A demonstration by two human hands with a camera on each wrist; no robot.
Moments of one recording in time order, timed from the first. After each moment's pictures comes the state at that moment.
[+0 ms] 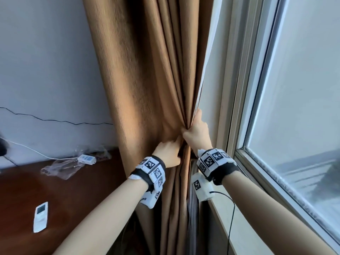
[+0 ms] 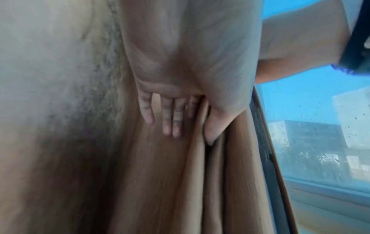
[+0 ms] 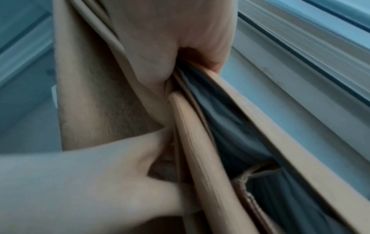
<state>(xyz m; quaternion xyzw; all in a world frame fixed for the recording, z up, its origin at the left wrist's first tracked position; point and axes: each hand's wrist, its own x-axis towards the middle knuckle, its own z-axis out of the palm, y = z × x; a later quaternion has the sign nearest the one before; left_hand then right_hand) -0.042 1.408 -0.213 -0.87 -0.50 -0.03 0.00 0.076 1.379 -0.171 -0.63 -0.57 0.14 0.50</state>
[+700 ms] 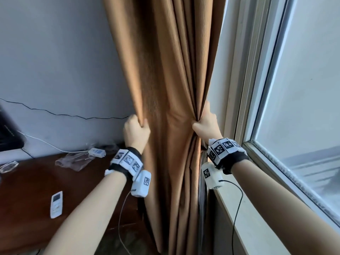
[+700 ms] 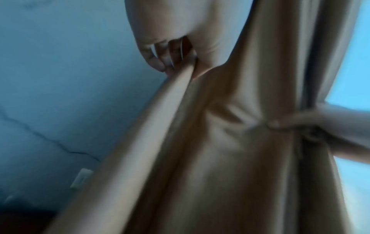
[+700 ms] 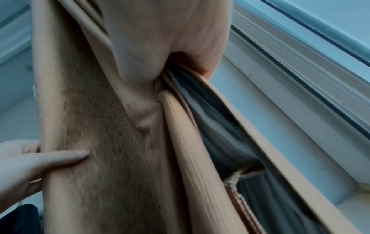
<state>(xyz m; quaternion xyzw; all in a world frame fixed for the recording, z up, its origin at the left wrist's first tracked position) -0.133 1.413 -0.185 -0.61 -0.62 -0.50 -0.02 0.080 1.368 -0.167 -0.62 -0.59 0.16 0.49</state>
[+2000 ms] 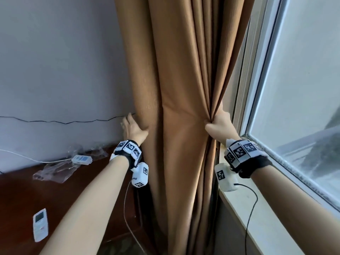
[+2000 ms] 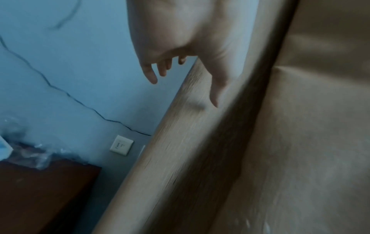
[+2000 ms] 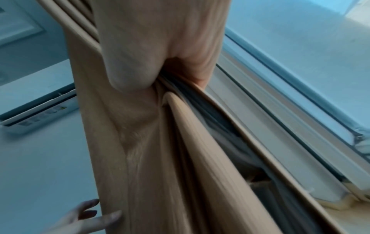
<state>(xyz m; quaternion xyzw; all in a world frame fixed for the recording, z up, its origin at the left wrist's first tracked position) -0.148 1.529 -0.239 -0.65 -0.65 -0.37 -0.14 0.104 1.359 -0.167 -0.66 -0.57 0.15 0.47</state>
